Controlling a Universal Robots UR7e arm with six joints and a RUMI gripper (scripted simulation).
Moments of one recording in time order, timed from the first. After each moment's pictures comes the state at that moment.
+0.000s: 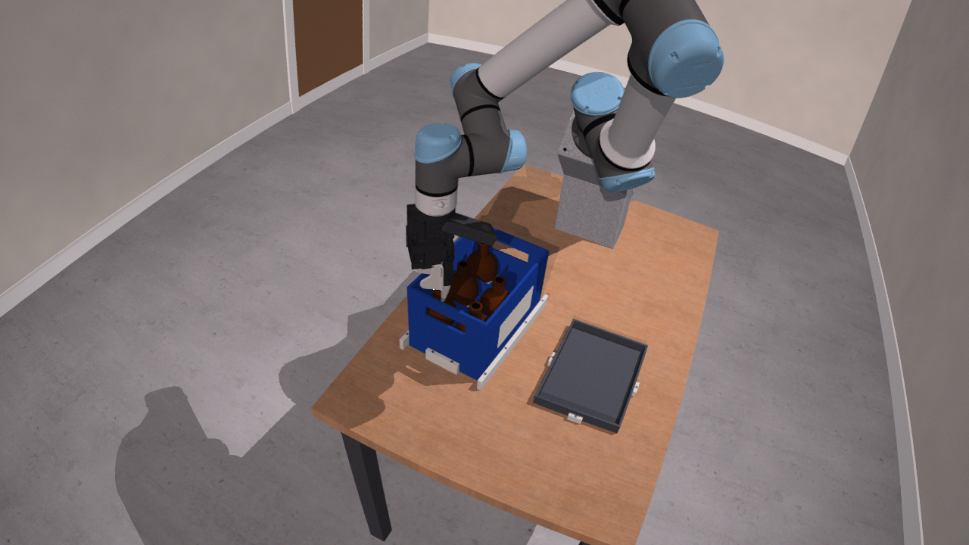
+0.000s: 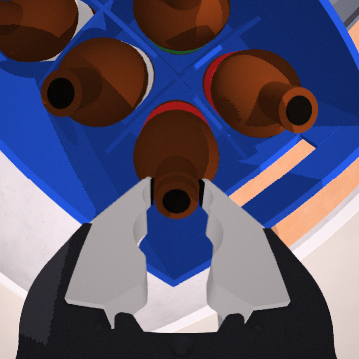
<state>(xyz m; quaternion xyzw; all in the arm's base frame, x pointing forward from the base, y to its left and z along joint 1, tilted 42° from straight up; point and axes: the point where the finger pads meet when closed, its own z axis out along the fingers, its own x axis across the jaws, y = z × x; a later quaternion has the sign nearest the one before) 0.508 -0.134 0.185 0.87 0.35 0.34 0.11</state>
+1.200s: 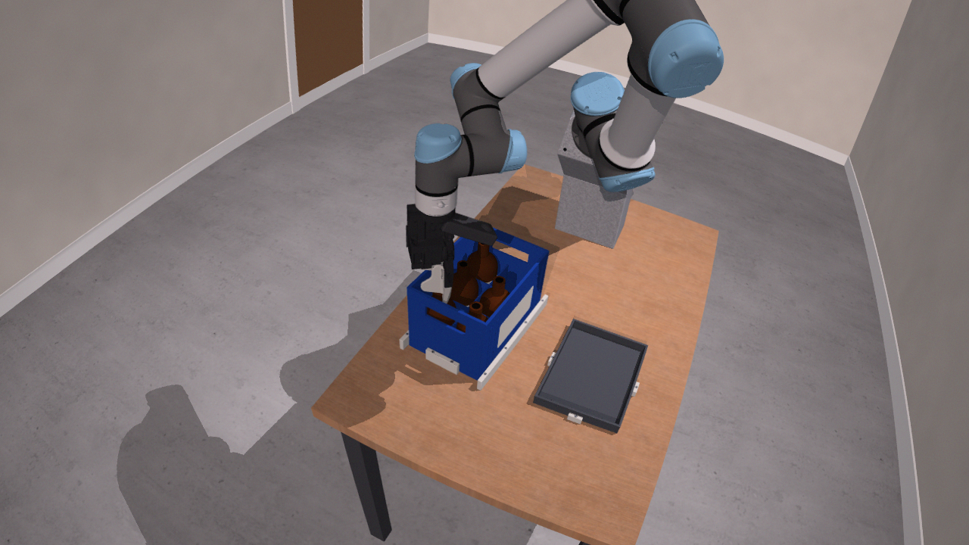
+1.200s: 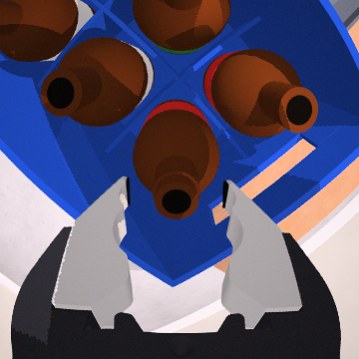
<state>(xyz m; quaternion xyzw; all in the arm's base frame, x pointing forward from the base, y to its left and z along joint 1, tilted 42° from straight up) 0.508 -0.134 0.185 0.87 0.35 0.34 0.11</state>
